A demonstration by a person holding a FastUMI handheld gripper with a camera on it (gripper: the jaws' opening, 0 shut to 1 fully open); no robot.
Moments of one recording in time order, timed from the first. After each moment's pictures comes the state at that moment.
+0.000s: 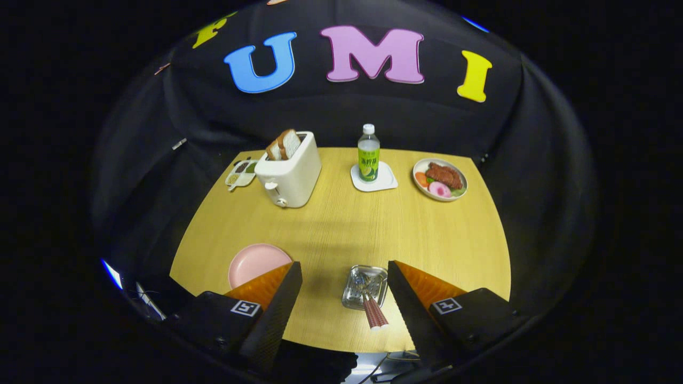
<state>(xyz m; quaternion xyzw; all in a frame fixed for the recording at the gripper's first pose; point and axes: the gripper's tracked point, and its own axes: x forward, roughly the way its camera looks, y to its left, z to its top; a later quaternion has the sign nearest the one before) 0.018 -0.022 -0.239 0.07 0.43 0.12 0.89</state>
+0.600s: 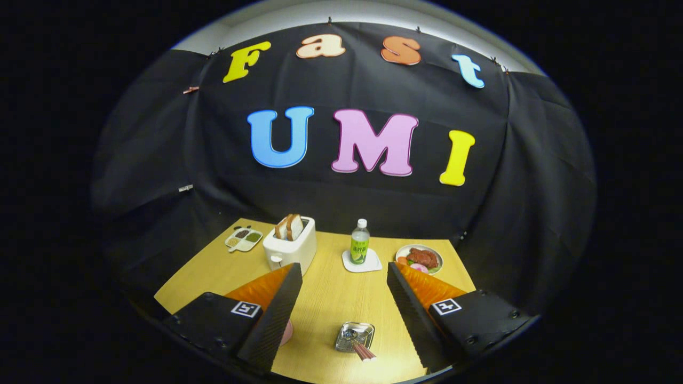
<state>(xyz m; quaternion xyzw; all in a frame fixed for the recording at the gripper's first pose) 0.031 -0.030 -0.116 0.05 0.21 0.09 0.97</state>
